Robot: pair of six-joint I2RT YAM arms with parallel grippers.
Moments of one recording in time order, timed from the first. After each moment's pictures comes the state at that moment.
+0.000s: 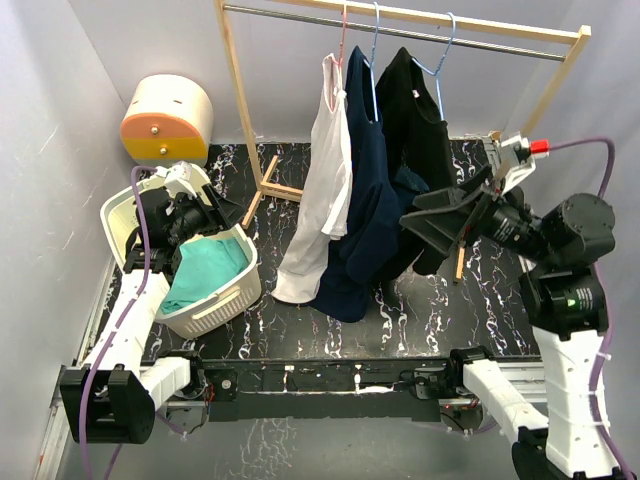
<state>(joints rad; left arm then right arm) -0.02 1.04 0.80 -0.10 0.54 -0.50 0.10 0.75 1.30 -0.39 -0.89 0.67</state>
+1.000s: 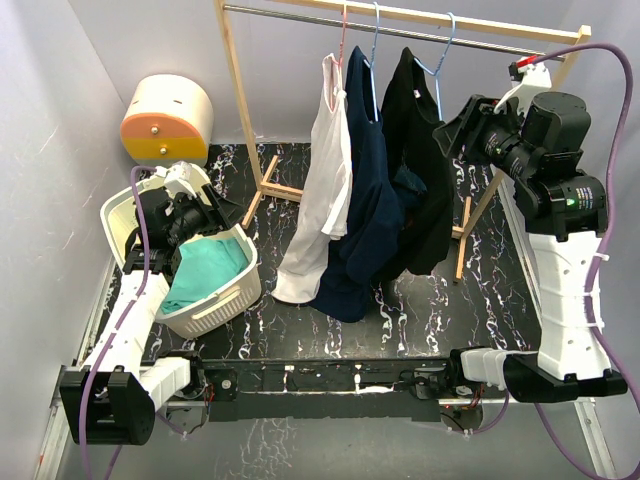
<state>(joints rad) -0.02 1.03 0.80 -0.10 0.54 -0.50 0.10 1.25 1.88 -0.85 -0.22 0.27</state>
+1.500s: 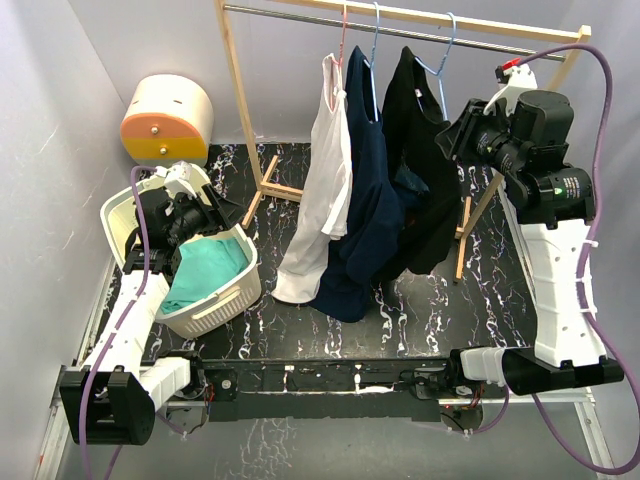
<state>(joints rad) -0.02 1.03 0.80 -0.10 0.54 -0.50 0.10 1.29 1.85 -0.85 -0.21 0.24</state>
